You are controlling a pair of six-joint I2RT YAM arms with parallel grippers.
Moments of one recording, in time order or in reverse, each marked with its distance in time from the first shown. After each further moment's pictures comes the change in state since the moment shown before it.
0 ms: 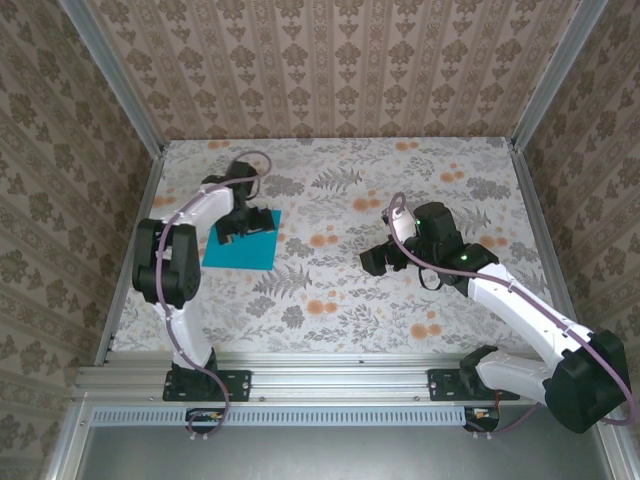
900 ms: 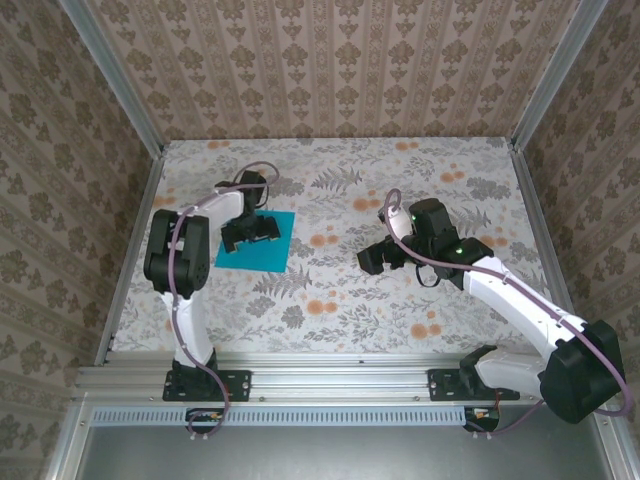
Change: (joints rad) left arm -0.069 0.105 -0.019 0.043 -0.019 -0.116; right arm -0.001 0.055 0.039 -0.033 -0.026 0.011
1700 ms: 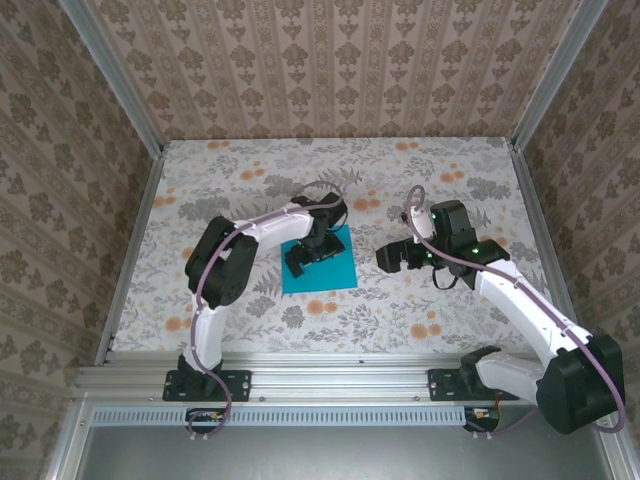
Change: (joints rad) left arm -0.460 0.091 0.145 -0.079 0.055 -0.669; right arm -0.153 -0.055 -0.046 -0.105 -0.056 0.039
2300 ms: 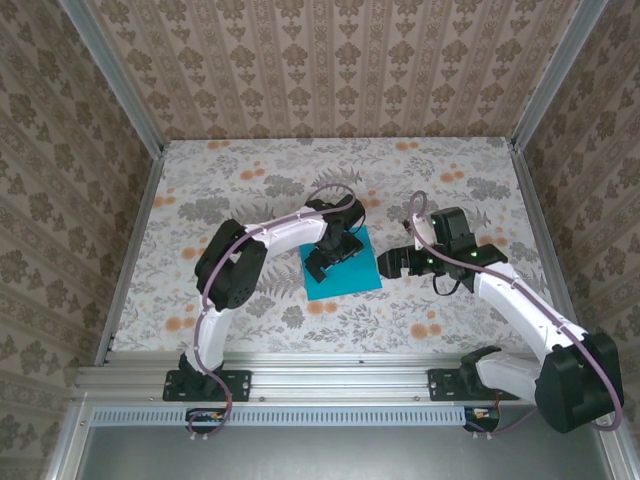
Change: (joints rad) left arm -0.064 0.020 0.058 0.045 0.069 -0.146; right arm -0.008 0.014 -0.052 0.001 -0.048 0.055
